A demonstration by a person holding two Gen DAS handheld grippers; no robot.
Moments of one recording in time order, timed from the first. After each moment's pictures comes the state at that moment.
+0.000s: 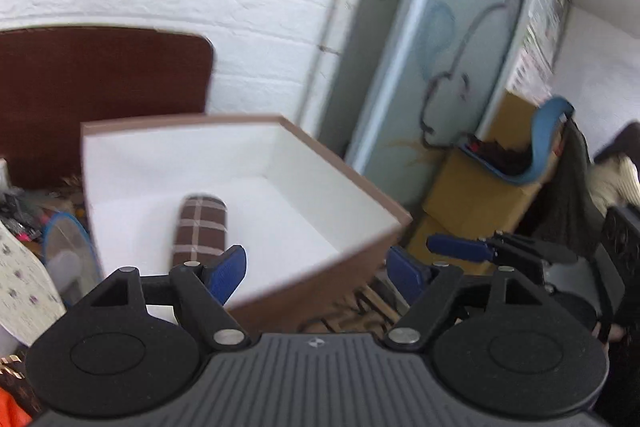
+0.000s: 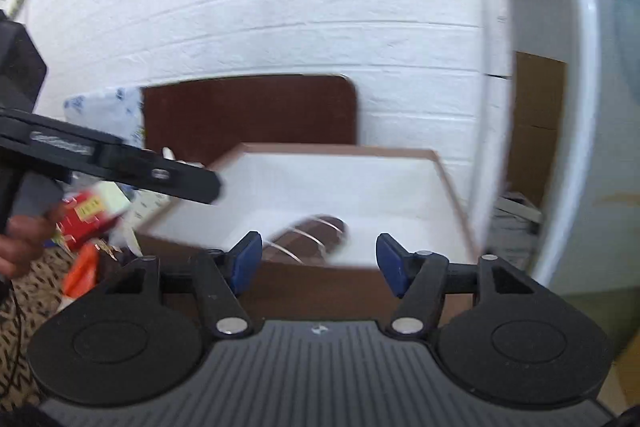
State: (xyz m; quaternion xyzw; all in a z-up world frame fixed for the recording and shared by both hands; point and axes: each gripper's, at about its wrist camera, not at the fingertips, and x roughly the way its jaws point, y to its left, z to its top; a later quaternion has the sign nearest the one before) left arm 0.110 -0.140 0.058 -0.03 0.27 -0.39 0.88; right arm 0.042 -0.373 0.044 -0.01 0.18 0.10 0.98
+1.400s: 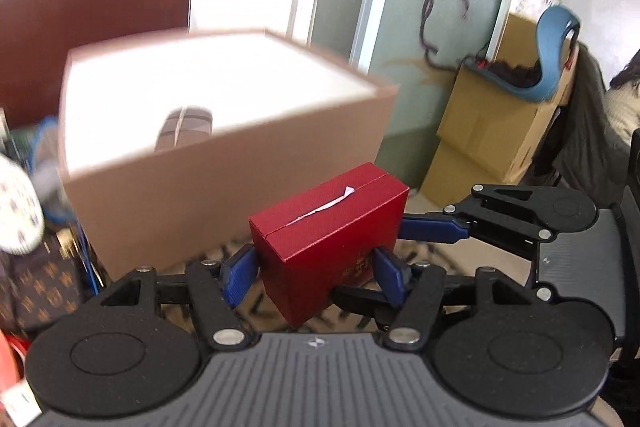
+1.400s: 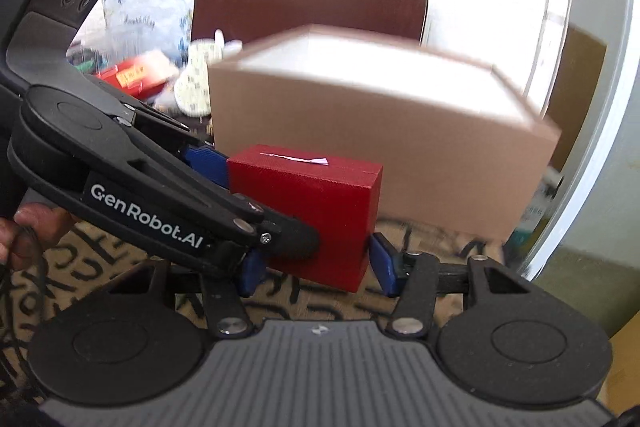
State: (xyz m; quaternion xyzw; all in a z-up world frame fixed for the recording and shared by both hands) left arm 0.064 -0.163 0.001 0.04 0.29 -0.36 0.89; right arm -0.001 -0.293 -0.002 -0.10 0.24 0.14 0.96
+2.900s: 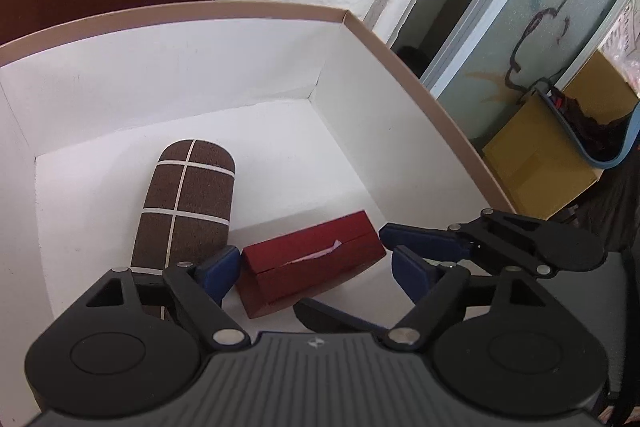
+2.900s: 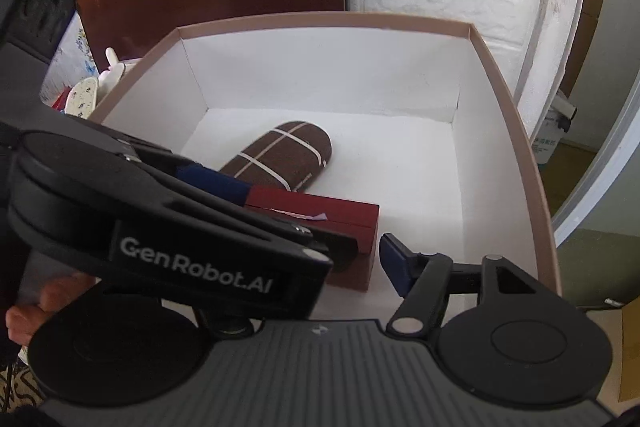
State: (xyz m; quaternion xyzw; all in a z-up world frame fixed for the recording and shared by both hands) left arm 0.259 -0.230 0.013 -0.03 0.44 -0.31 0.84; right arm 0.213 -0.352 0.029 -0.01 0.39 0.13 0.91
